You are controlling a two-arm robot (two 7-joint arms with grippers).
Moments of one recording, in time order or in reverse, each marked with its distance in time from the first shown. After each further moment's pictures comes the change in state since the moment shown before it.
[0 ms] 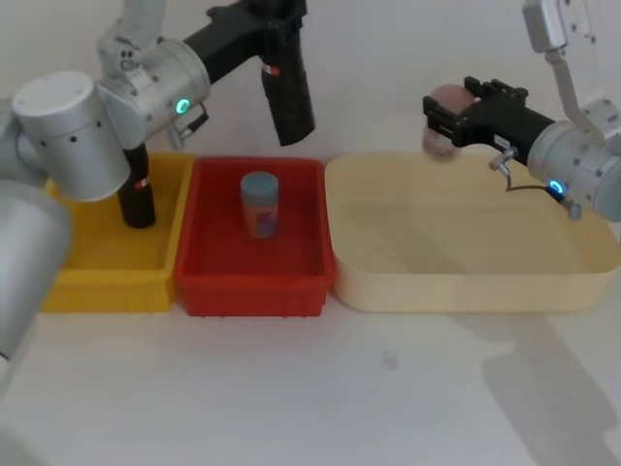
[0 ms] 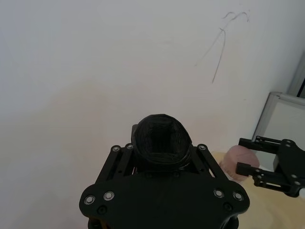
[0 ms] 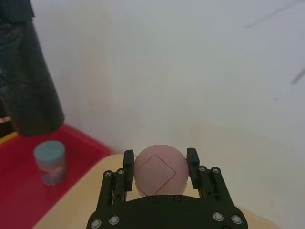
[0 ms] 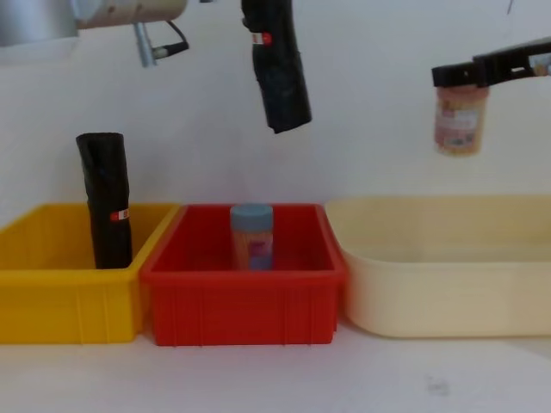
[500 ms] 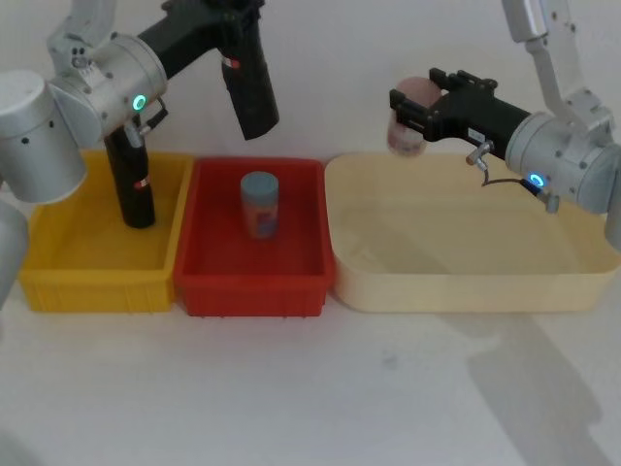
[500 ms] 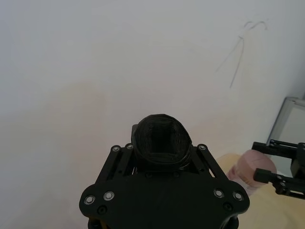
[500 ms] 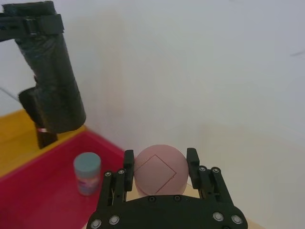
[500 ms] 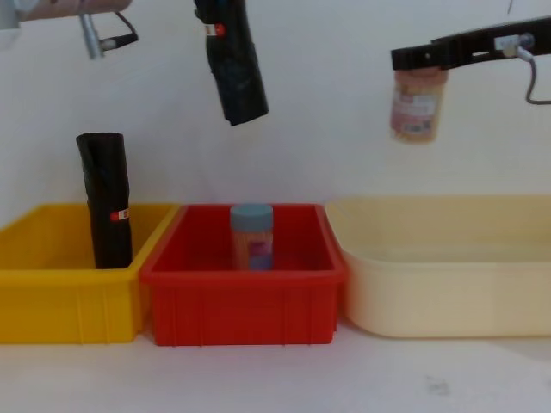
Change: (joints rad) left arm 0.047 0.059 -0.062 -0.081 -0.005 0.025 0.015; right arm 0.026 -0.016 -0.032 -0.009 0.041 -0.016 0.073
